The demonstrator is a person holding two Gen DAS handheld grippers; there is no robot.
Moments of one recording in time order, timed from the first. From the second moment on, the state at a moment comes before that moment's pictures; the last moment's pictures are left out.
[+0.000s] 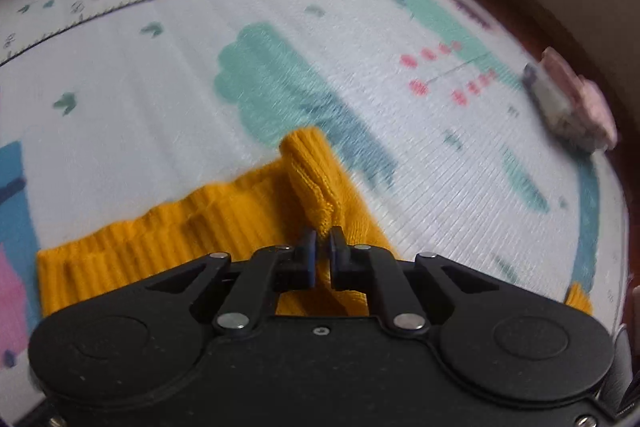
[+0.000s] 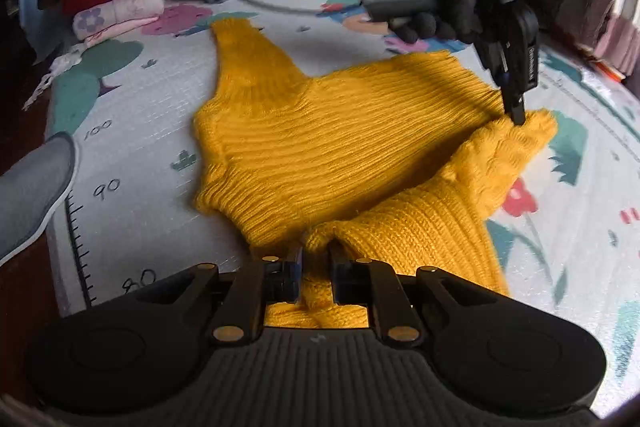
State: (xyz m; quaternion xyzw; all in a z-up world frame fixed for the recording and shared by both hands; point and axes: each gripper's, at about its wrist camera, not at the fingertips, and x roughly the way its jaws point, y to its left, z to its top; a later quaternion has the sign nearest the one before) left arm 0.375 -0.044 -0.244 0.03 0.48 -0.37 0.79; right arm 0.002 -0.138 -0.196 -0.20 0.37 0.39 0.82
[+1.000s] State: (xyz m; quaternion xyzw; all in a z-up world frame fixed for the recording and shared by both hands) left arm 0.299 -0.054 -0.214 0.12 0.40 -0.47 0.77; right arm 0.001 -0.134 -0.204 -0.26 0.37 0.37 0.81
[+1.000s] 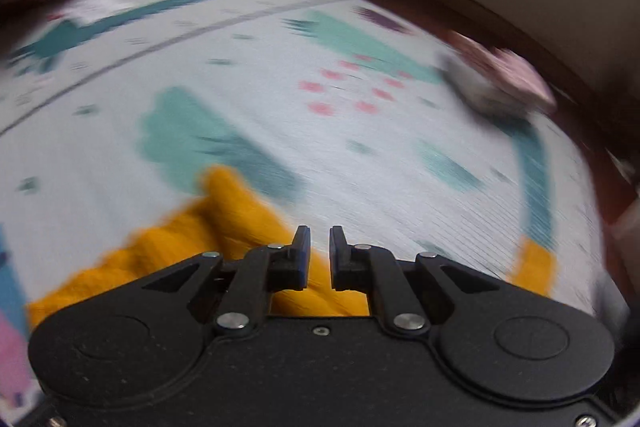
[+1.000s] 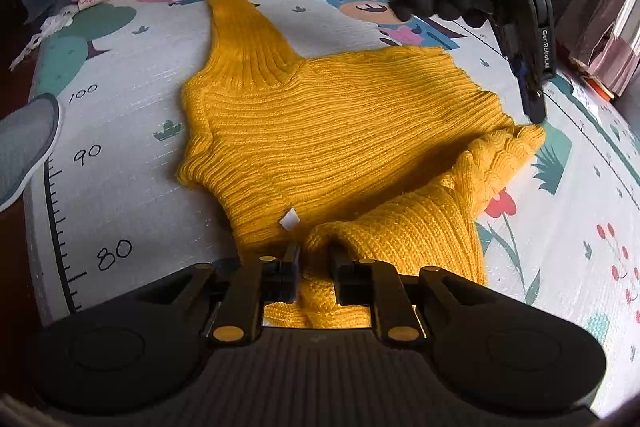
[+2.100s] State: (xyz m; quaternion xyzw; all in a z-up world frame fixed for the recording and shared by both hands) left arm 0.272 -0.073 -0.186 0.15 0.42 -0.49 0.75; right arm -0.011 -0.143 -0.201 -0.24 0.36 0.37 0.82
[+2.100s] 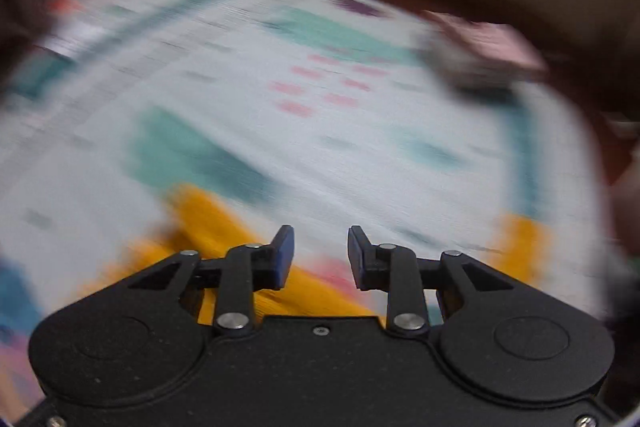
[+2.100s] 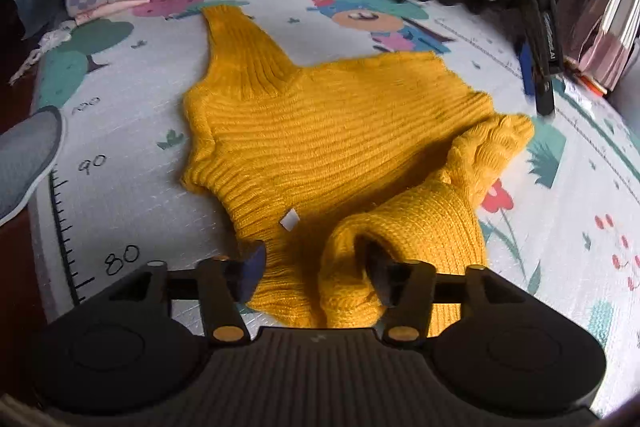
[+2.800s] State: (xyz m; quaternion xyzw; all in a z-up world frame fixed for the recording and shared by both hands) left arm 0.241 -0.079 -0.236 0.29 0.45 -0.52 0.67; right arm -0.019 -0.150 -0.206 -0.20 0.36 0.40 0.82
